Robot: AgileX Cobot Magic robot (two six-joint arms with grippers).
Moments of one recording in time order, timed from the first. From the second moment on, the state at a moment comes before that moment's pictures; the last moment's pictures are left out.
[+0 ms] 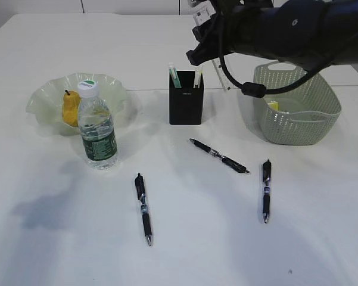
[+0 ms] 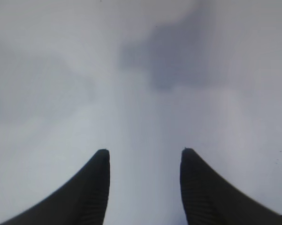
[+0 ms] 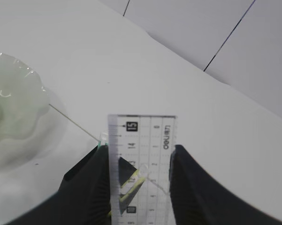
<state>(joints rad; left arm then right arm) -0.09 1.31 -0.78 -0.11 0.83 0.00 0.40 1.85 -1.35 0.54 -0.16 -0.97</state>
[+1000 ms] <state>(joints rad) -0.09 1.31 -0.78 -0.11 0.83 0.00 0.35 2.07 -1.56 0.55 -0.22 -0.48</state>
